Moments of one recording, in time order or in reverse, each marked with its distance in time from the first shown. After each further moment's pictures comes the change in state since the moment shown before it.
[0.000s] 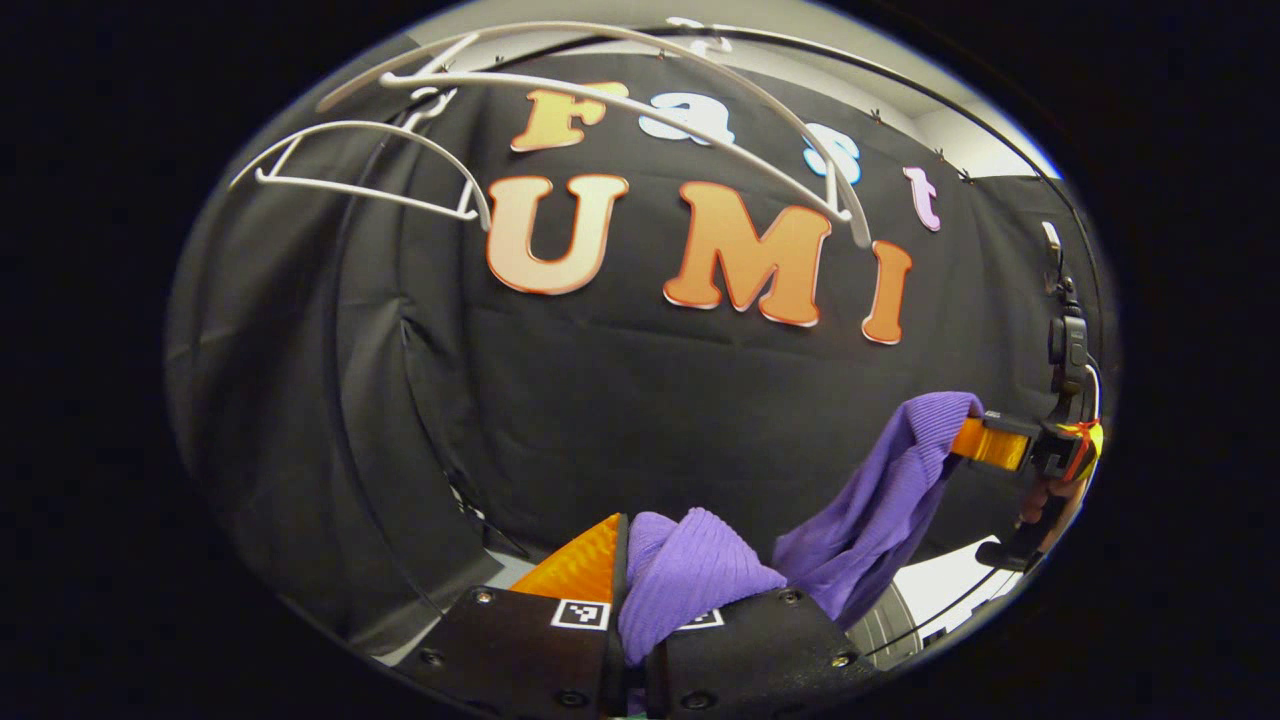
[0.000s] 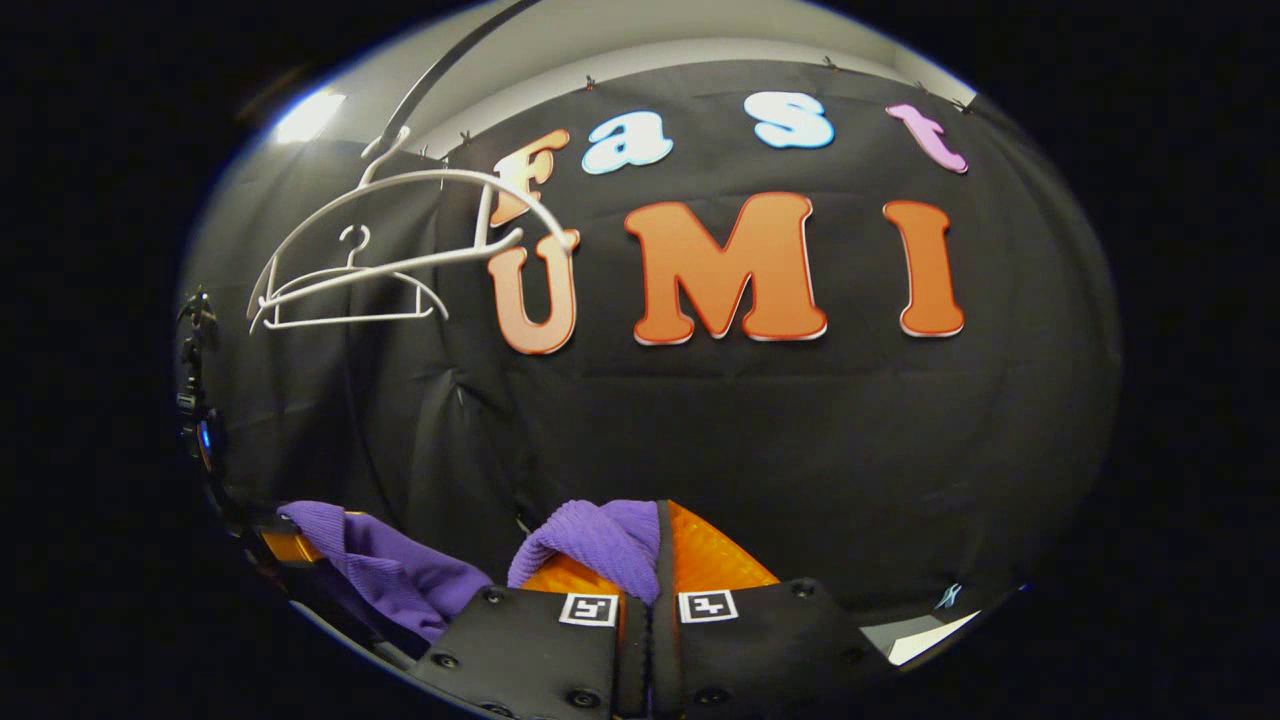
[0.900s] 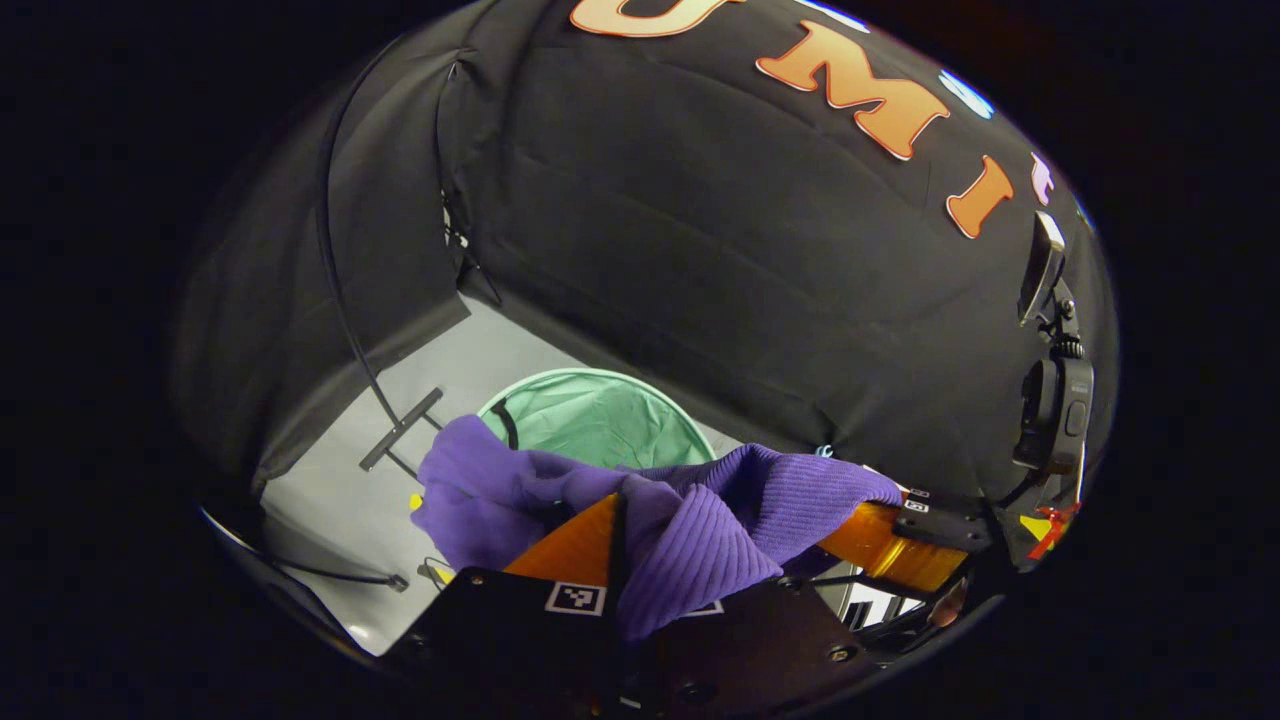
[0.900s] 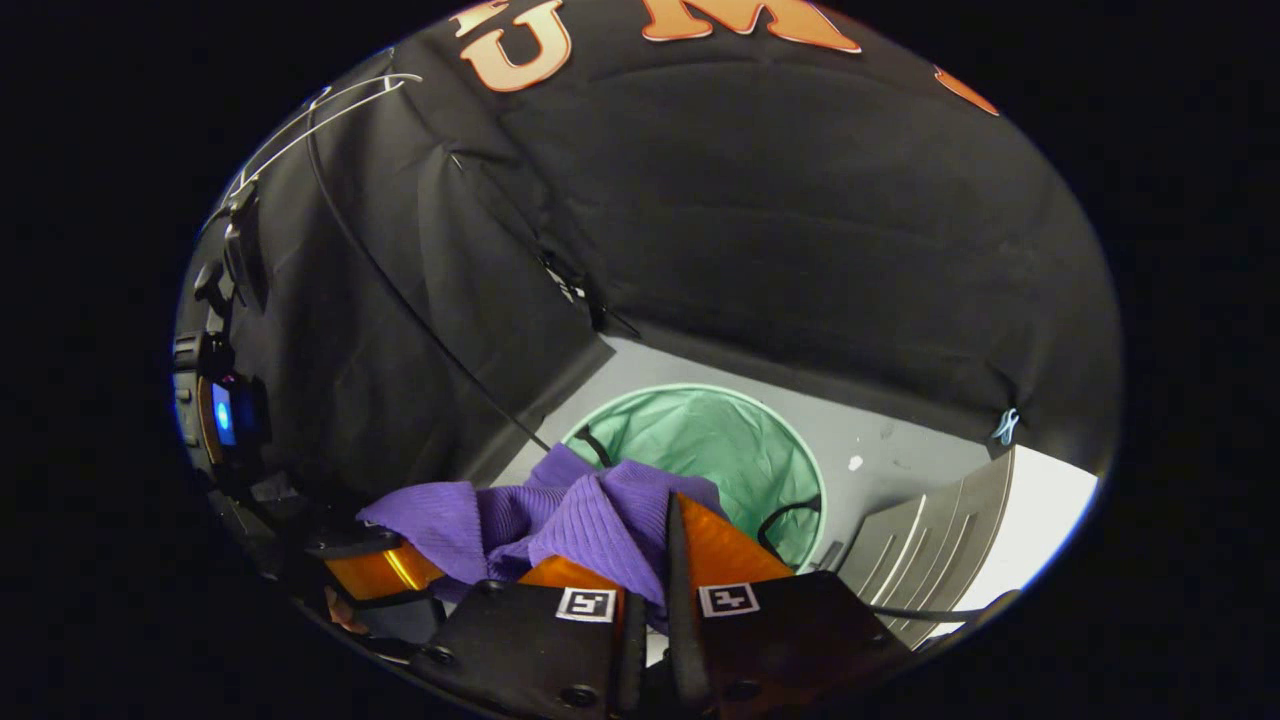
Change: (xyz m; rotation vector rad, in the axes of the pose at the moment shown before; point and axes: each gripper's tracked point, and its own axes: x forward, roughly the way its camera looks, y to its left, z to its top) left arm -0.014 -0.031 -0.224 -0.330 0.628 0.065; right arm -0.033 0.048 -0.277 0.166 0.781 0.036
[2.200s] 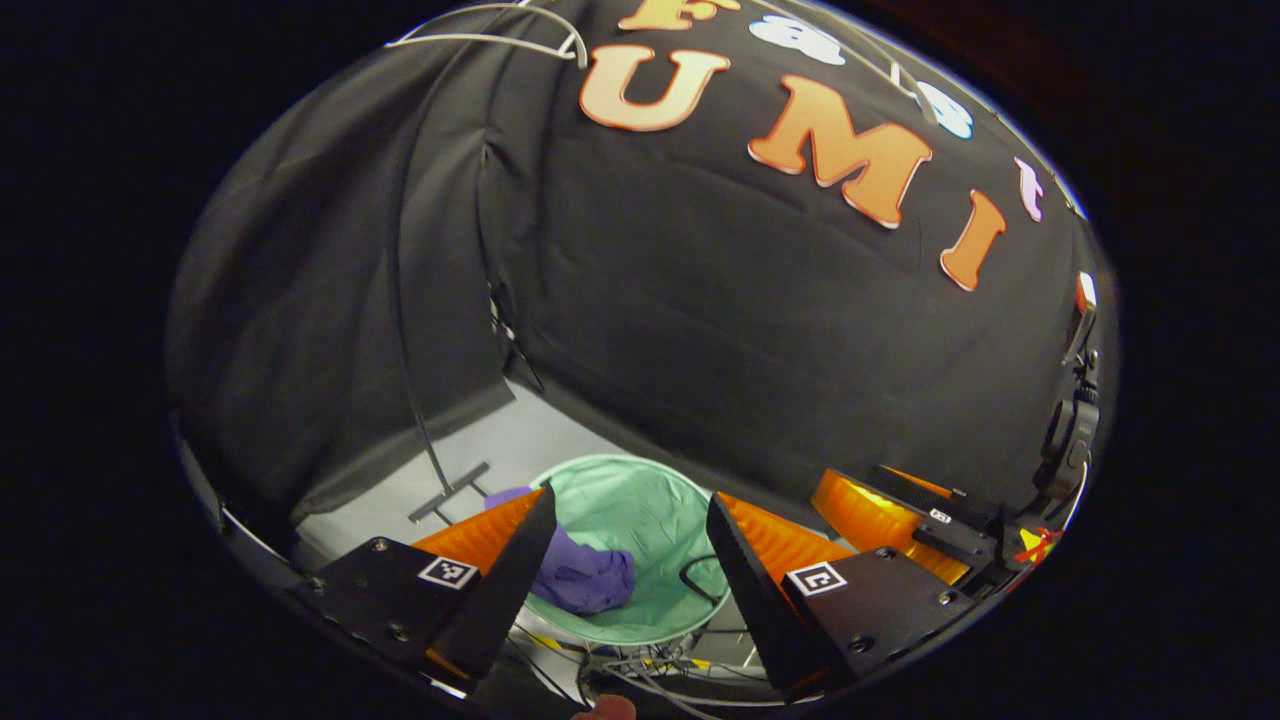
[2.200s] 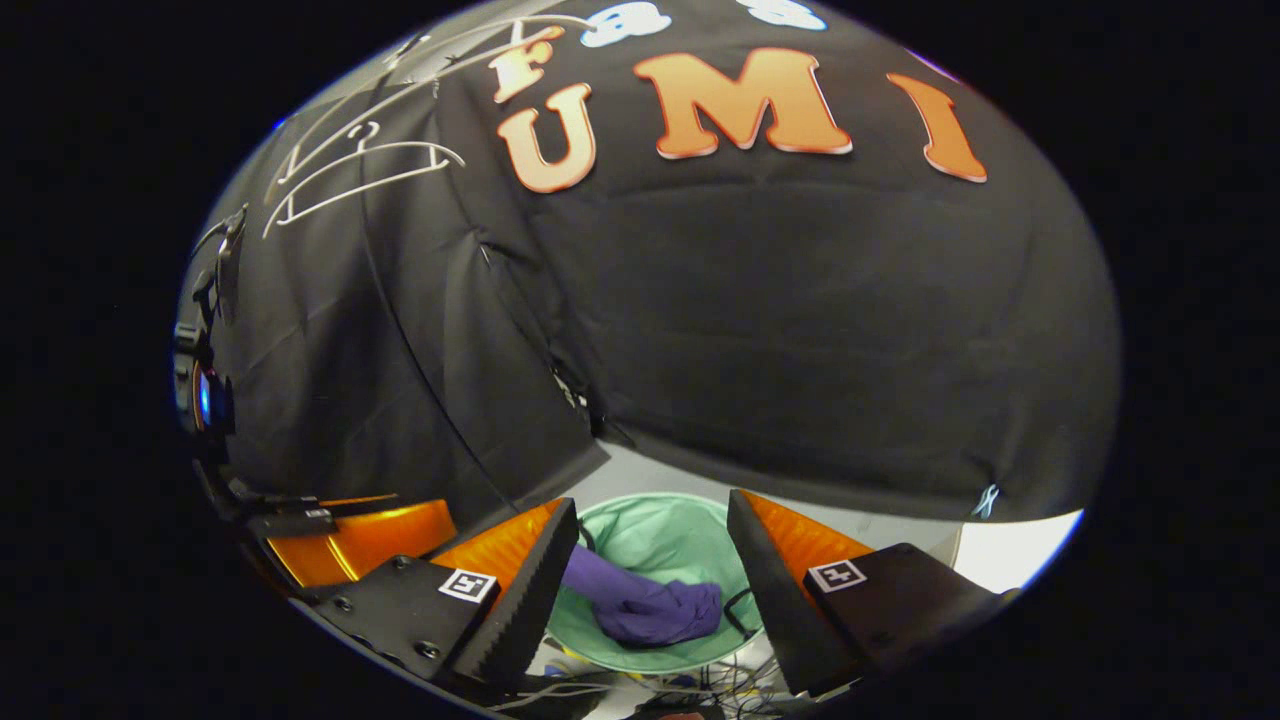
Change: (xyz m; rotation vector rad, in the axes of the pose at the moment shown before) left arm -0.122 -0.018 0.089 0.014 -0.366 0.153; right arm -0.122 -0.003 0.090 -0.146 -0.444 0.031
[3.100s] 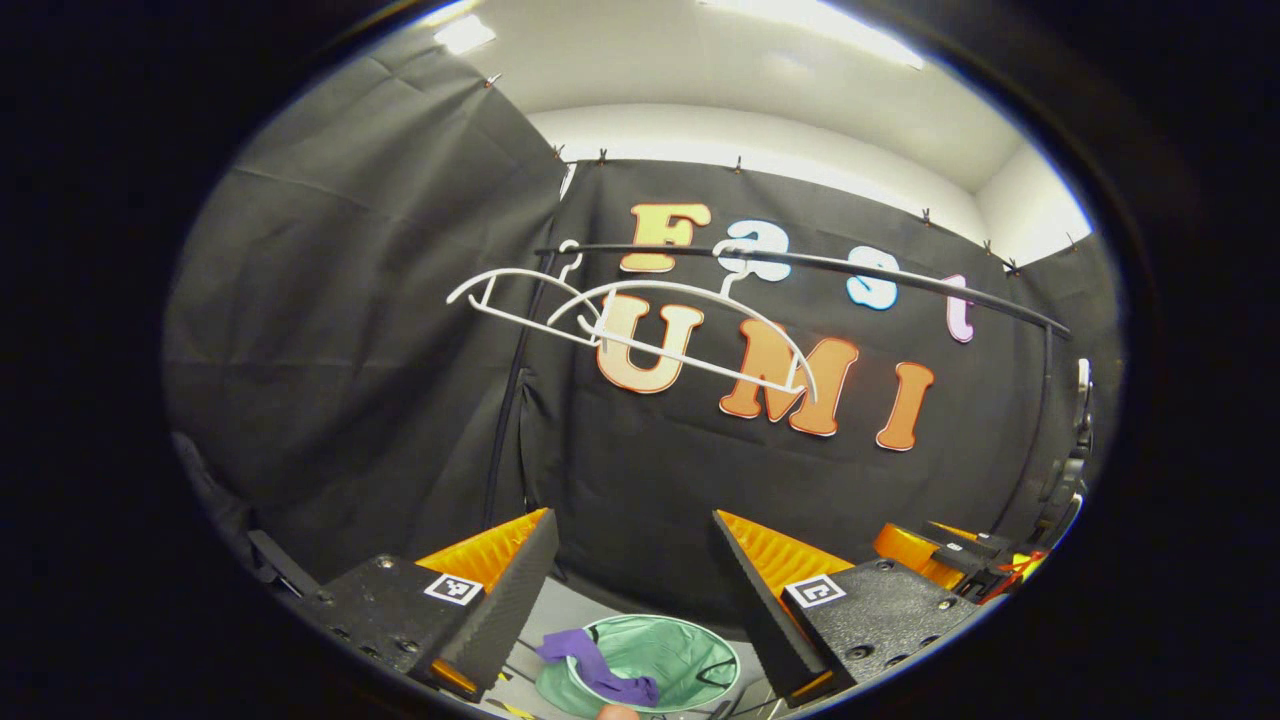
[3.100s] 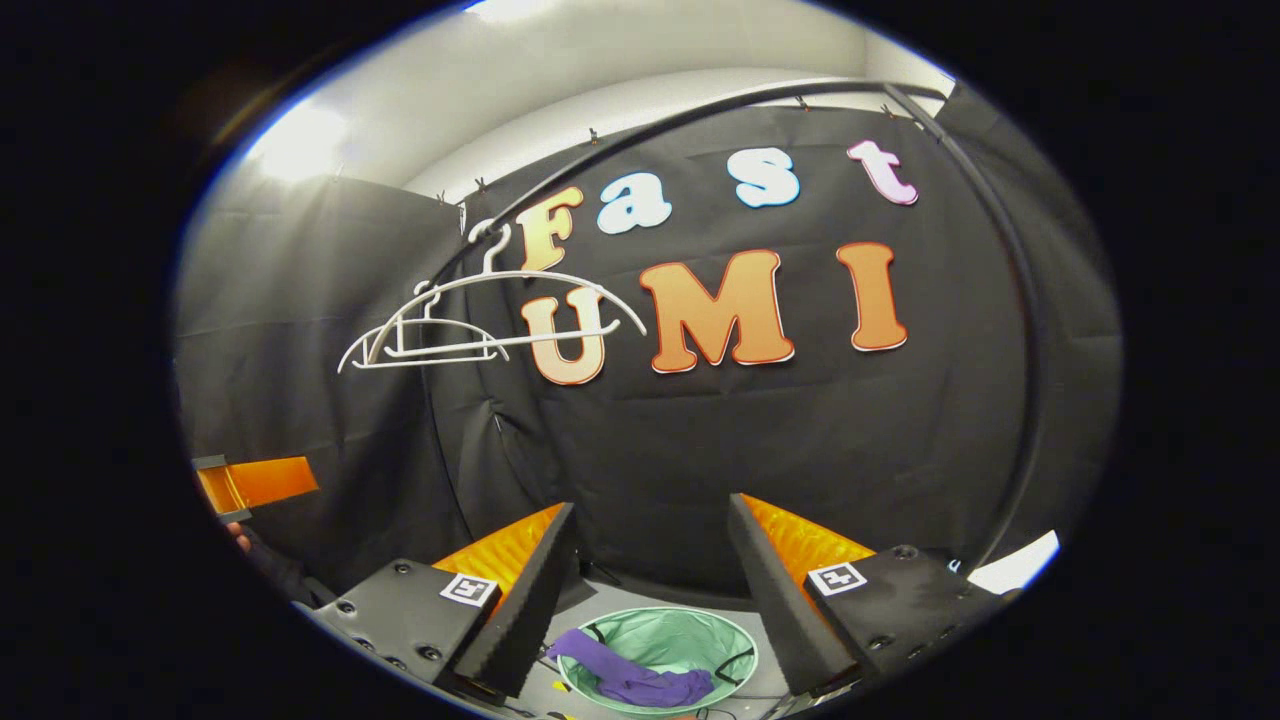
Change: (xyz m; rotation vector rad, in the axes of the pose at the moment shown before) left arm -0.261 0.018 0.120 0.085 -0.626 -0.024; right arm -0.225 0.075 0.089 -0.013 -0.488 -0.113
